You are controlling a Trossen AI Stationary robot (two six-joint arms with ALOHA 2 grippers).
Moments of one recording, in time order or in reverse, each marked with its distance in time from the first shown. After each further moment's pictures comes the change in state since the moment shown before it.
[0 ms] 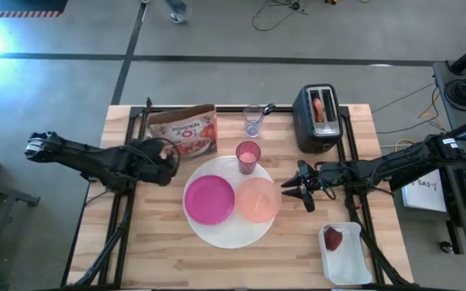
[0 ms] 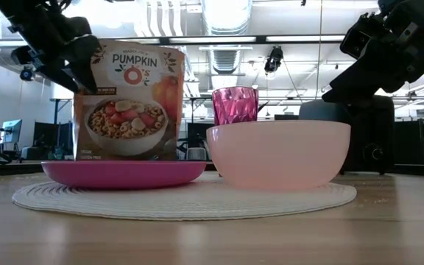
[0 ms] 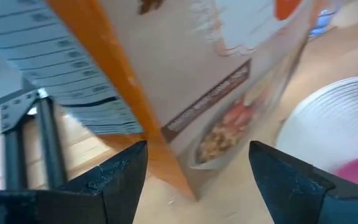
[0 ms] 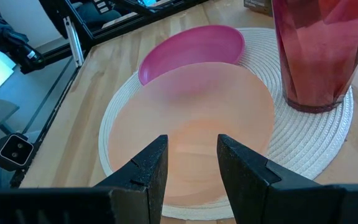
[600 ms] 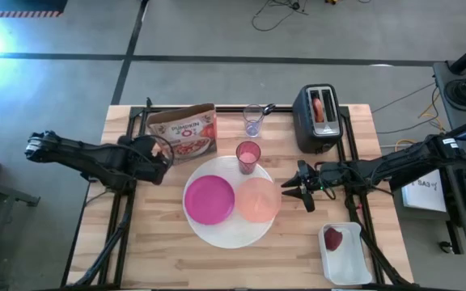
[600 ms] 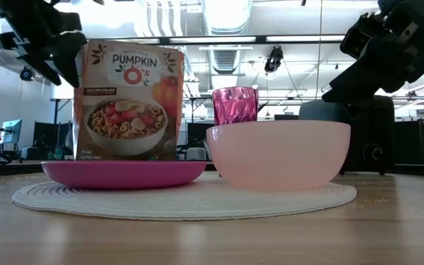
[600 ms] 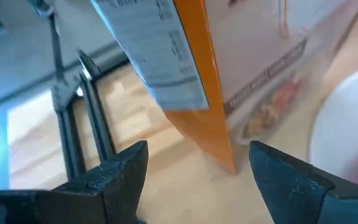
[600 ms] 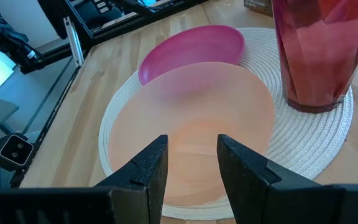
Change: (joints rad) left arm 0.000 0.000 0.098 -0.308 0.047 -0.109; right arm 0.000 0.000 0.000 0.000 0.000 0.000
